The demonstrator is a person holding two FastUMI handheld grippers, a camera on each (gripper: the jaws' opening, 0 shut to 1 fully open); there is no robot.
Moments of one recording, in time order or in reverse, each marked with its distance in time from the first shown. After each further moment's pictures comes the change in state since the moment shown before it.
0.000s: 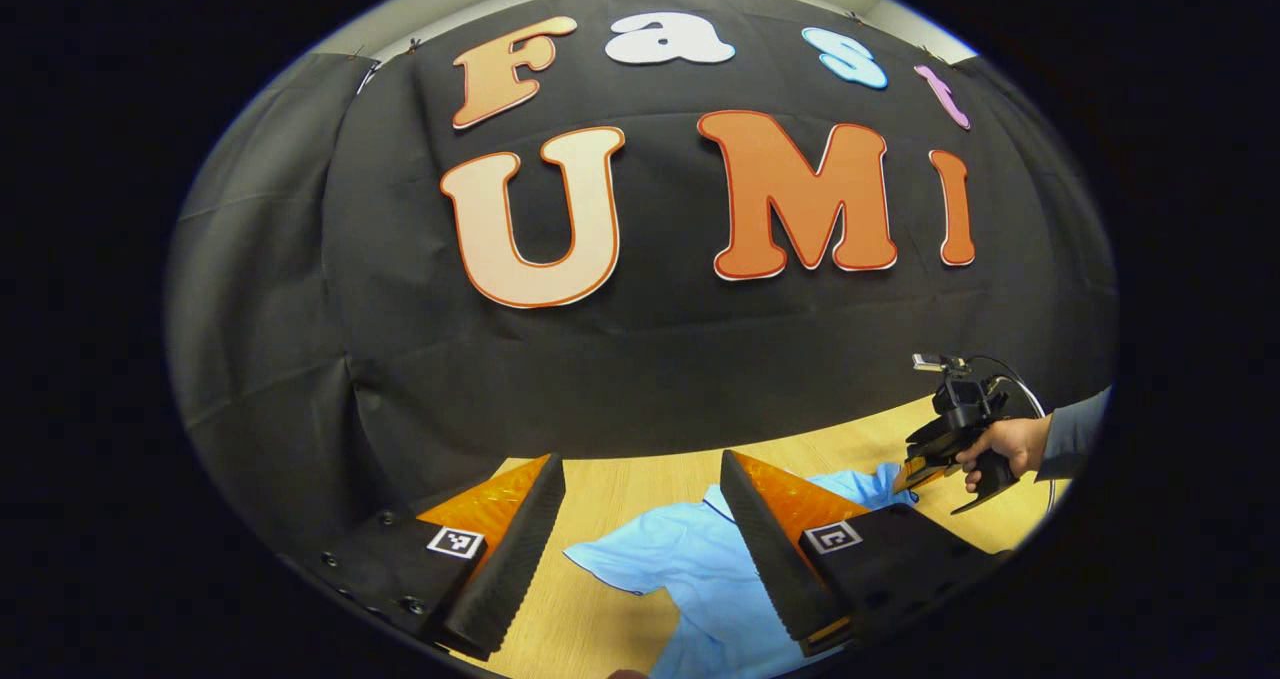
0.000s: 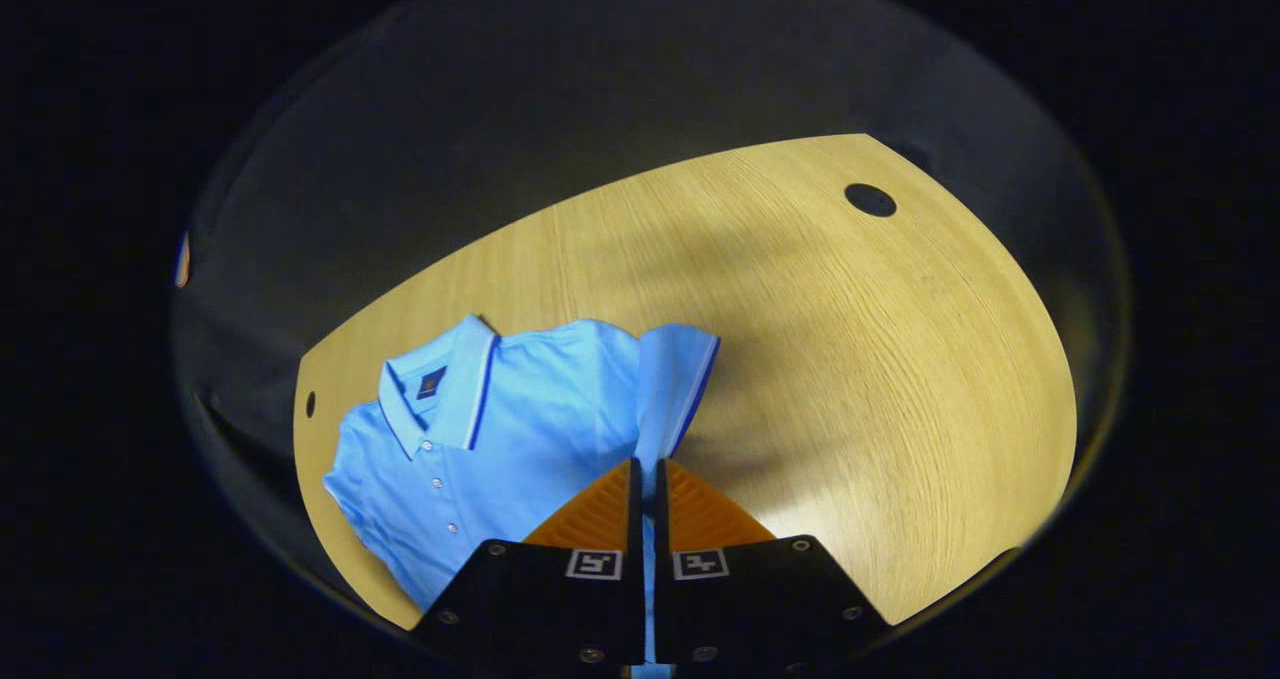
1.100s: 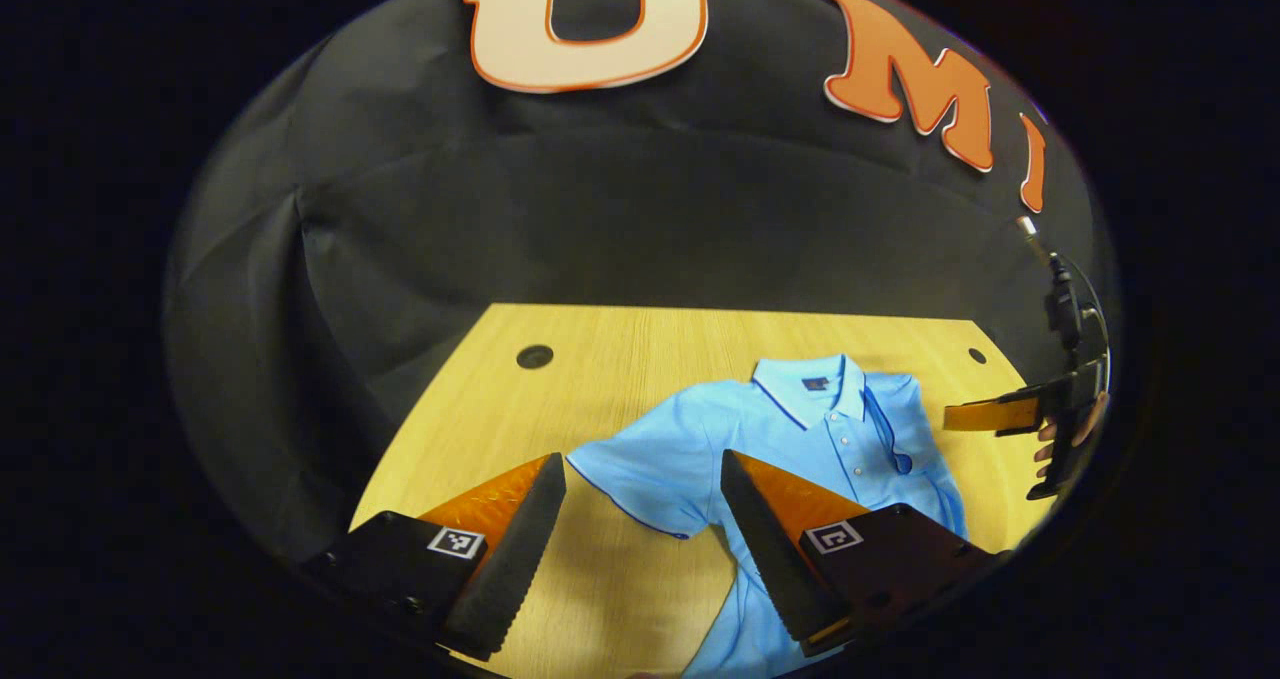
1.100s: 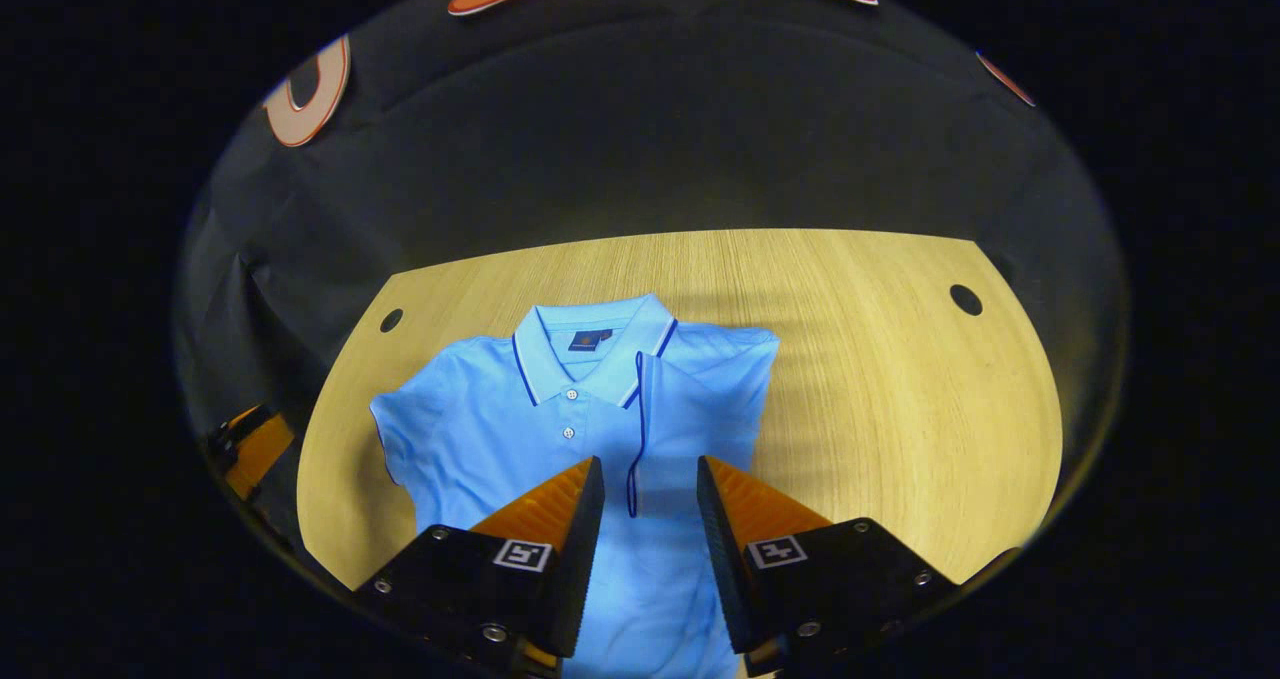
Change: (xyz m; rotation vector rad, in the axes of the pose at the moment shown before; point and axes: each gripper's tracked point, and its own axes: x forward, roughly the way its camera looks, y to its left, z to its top) left arm 0.117 0.047 -0.175 -0.143 0.527 -0.071; right arm -0.056 0.084 -0.033 -0.334 -0.132 0.108
